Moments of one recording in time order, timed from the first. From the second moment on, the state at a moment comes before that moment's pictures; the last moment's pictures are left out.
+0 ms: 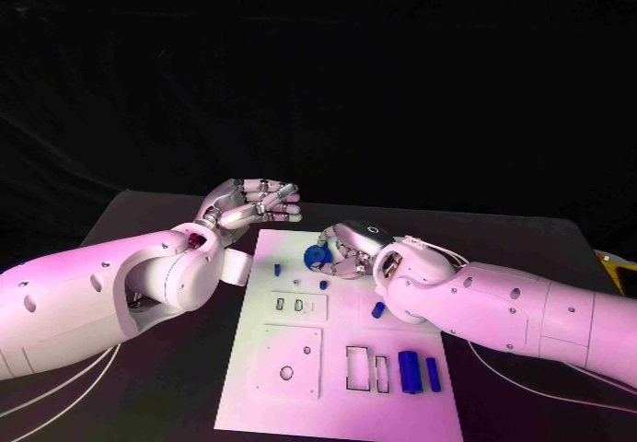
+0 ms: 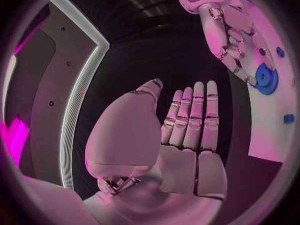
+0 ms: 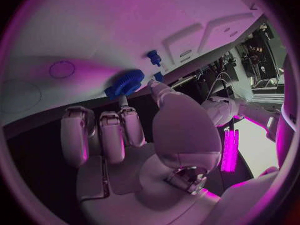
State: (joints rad) left arm 1.24 -0.94 -0.02 1.67 -0.07 -0.37 0.40; left_hand 1.44 -0.15 0.23 0.29 0.25 0.89 0.23 0.25 0.15 1.06 0.18 0.10 0.07 1.00 0.13 0.31 0.27 0.18 0.91 0.23 0.33 0.11; right arm 1.22 -0.48 -0.15 1.30 -1.48 -0.45 -0.15; right_hand 1.12 -0.18 0.30 0.23 0.22 0.81 0.18 0.22 0.39 1.42 0.10 1.43 1.31 1.46 0.02 1.55 1.31 0.05 1.45 0.13 1.44 1.31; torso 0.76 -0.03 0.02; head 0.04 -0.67
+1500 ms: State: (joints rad) left arm 1.24 -0.95 -0.02 1.64 -0.06 -0.35 0.40; left_hand 1.45 -0.14 0.24 0.29 0.25 0.90 0.22 0.25 0.15 1.08 0.16 0.09 0.07 1.00 0.13 0.30 0.29 0.18 0.91 0.23 0.33 0.10; right arm 1.26 -0.93 -0.14 1.44 -1.01 -0.40 0.14; right_hand 1.33 -0.20 0.42 0.05 0.22 0.86 0.18 0.19 0.37 1.40 0.09 1.41 1.31 1.47 0.01 1.55 1.31 0.05 1.43 0.12 1.41 1.31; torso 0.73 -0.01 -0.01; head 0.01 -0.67
